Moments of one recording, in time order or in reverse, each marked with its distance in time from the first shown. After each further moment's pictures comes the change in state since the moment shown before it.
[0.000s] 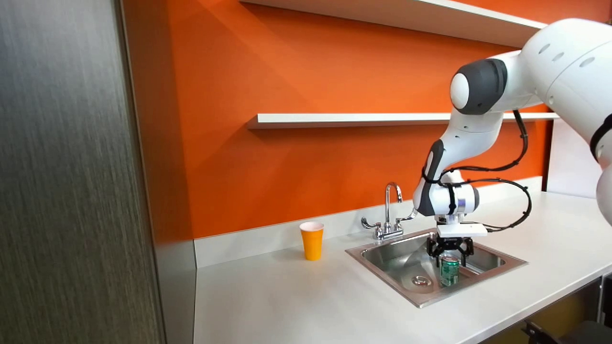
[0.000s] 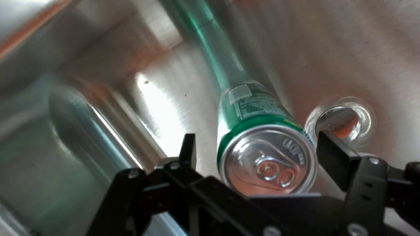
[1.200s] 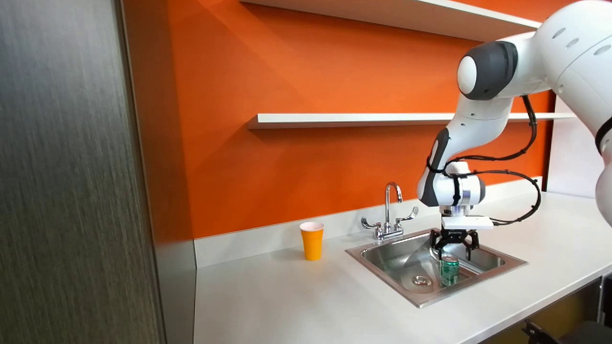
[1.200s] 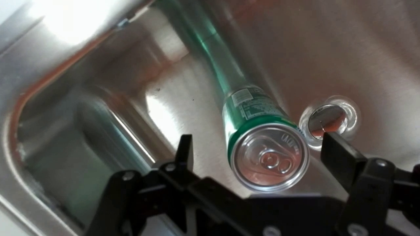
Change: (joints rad) arm -0.012 -0.092 -0.003 -0.077 0.036 -0.013 -0.028
